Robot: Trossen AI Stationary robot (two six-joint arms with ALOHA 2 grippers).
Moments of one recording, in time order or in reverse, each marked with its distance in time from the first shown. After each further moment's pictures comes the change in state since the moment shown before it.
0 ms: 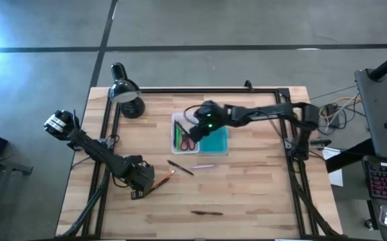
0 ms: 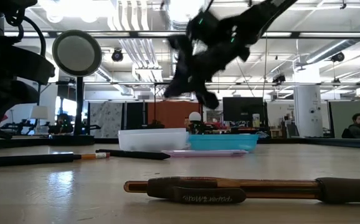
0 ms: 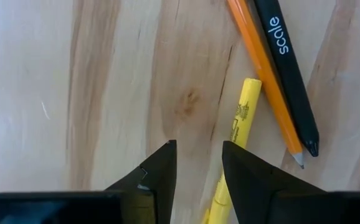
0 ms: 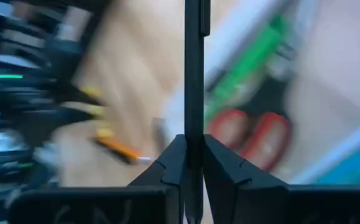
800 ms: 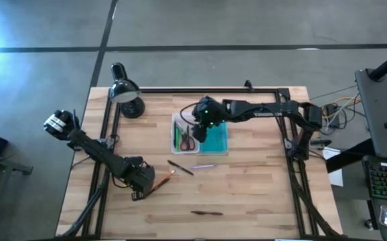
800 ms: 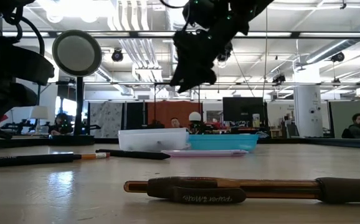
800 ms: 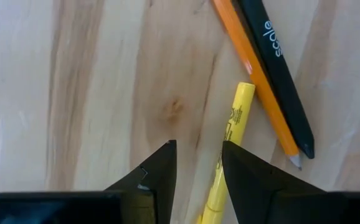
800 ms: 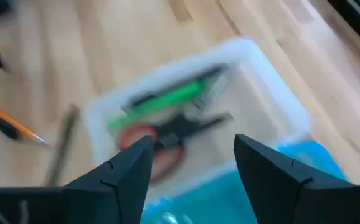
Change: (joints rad) left arm -0.009 -0.001 -0.021 0.068 0.008 -0.002; right arm 0.015 -0.071 0.158 -0.343 0.336 -0.597
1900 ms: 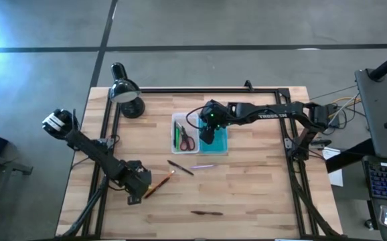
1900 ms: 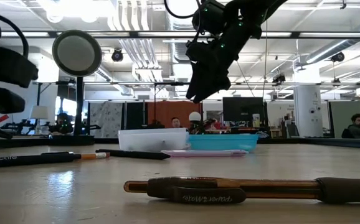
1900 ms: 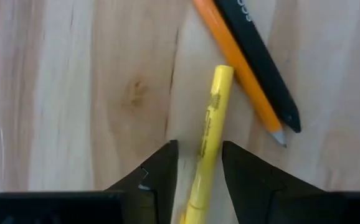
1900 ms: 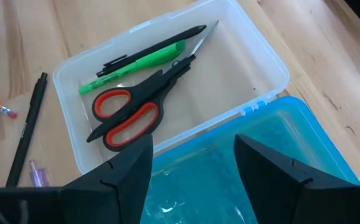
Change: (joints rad) left arm -0.074 -0.021 -0.069 0.101 0.017 -0.047; right arm -0.002 -0.060 -0.128 0.008 0.039 0.010
